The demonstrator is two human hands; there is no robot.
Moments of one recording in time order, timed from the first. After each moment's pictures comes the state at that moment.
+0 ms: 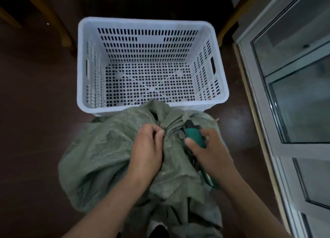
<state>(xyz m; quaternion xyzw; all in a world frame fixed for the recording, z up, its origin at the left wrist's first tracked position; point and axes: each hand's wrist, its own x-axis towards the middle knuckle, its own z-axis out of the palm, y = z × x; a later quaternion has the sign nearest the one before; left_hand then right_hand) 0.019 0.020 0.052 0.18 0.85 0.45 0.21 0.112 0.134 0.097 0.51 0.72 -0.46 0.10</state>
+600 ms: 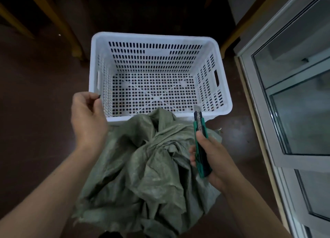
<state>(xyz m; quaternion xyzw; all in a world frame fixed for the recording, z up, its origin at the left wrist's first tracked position) -0.110 -0.035 0.074 -0.03 0.86 0.50 0.04 0.082 0.134 0.103 0.51 0.43 -0.75 0.00</state>
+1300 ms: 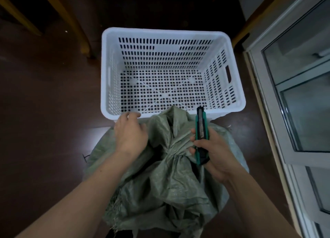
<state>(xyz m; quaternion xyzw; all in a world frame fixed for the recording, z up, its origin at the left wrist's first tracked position) -0.088 -0.032 0.035 0.12 0.93 0.25 0.25 0.053 0.108 0.074 0.47 0.42 -0.78 0.00</state>
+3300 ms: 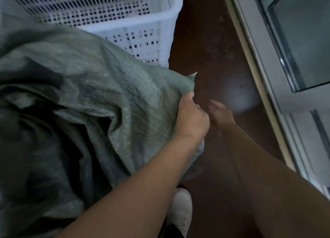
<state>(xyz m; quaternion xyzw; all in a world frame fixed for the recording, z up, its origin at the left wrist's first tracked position) 0.237 0.260 -0.144 0.10 0.79 0.43 0.43 0.312 0.359 -0.255 0.62 0.53 -0.58 -0.03</state>
